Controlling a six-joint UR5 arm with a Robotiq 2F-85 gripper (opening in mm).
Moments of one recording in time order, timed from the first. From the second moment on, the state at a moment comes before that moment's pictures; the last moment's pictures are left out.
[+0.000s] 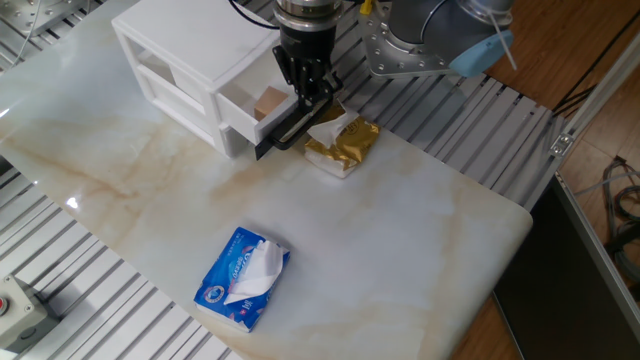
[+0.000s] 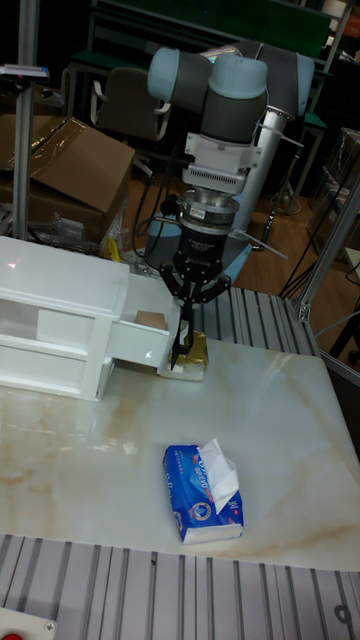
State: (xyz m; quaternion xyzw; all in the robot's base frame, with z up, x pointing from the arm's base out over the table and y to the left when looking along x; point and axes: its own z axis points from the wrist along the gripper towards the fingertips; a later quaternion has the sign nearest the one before) arm 0.417 0.029 0.164 0.09 0.99 0.03 0.06
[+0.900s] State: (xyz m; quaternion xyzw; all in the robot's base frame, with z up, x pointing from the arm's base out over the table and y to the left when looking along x) arm 0.407 0.007 0.167 0.07 1.00 0.02 0.05
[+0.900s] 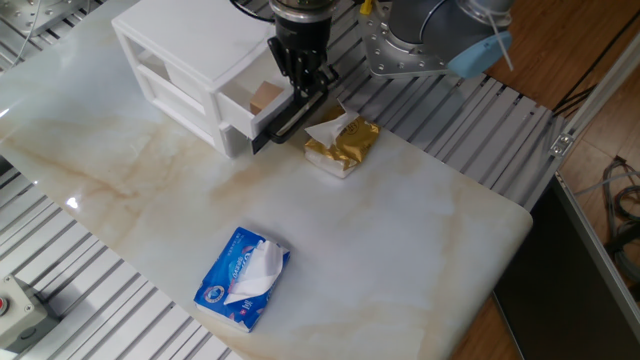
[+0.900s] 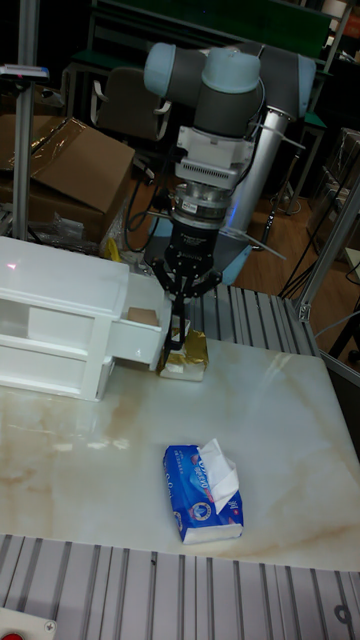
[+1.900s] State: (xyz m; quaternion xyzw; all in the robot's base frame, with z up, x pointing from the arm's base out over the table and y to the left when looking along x) arm 0.399 -0.024 0.168 0.05 1.00 0.02 0.06
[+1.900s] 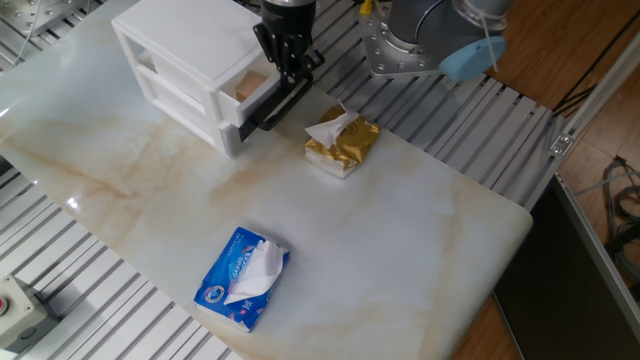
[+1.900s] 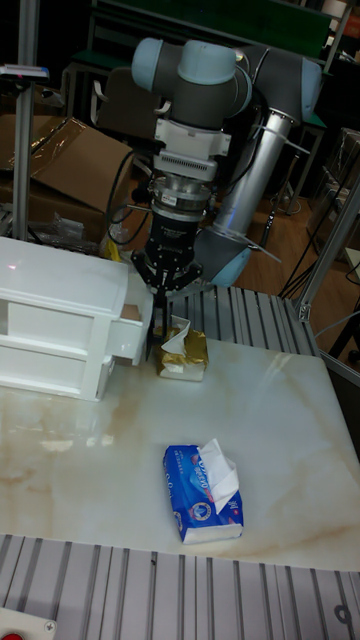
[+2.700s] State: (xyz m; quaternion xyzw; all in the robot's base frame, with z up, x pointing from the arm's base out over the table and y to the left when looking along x) arm 0.392 -0.054 0.173 0.03 1.00 0.03 0.06
